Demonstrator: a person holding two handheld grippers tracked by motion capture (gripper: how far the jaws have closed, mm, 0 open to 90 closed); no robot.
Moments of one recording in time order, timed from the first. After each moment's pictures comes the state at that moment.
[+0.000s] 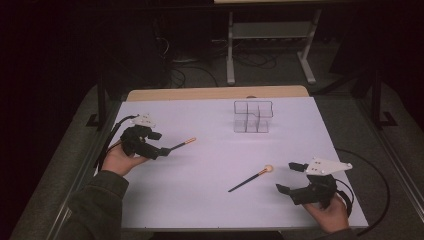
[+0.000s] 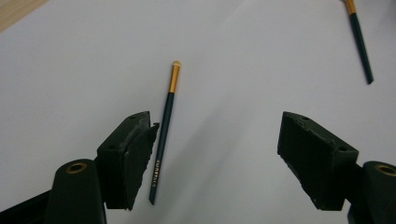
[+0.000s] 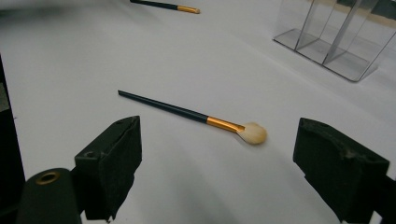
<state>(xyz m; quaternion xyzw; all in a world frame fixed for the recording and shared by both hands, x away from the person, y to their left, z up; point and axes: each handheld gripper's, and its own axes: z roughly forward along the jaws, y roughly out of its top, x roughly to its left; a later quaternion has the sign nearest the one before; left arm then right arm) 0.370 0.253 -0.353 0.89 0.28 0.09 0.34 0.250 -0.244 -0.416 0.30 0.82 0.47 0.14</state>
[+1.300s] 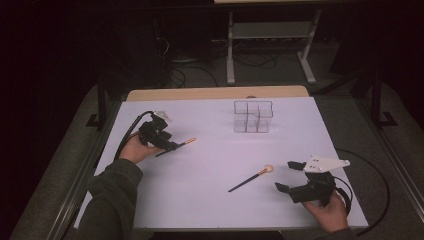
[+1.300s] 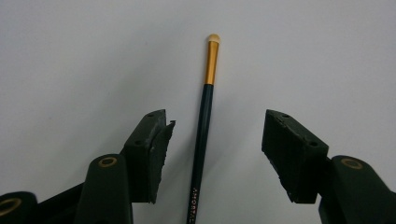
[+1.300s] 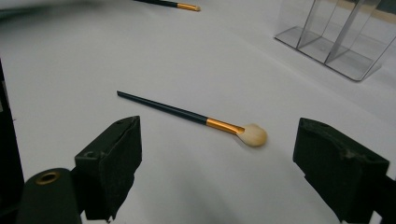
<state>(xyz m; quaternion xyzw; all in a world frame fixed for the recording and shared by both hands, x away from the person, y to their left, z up) 0.429 0.232 -0.398 0.92 0.30 0.05 0.26 0.255 -0.242 -0.414 0.31 0.82 0.46 0.13</state>
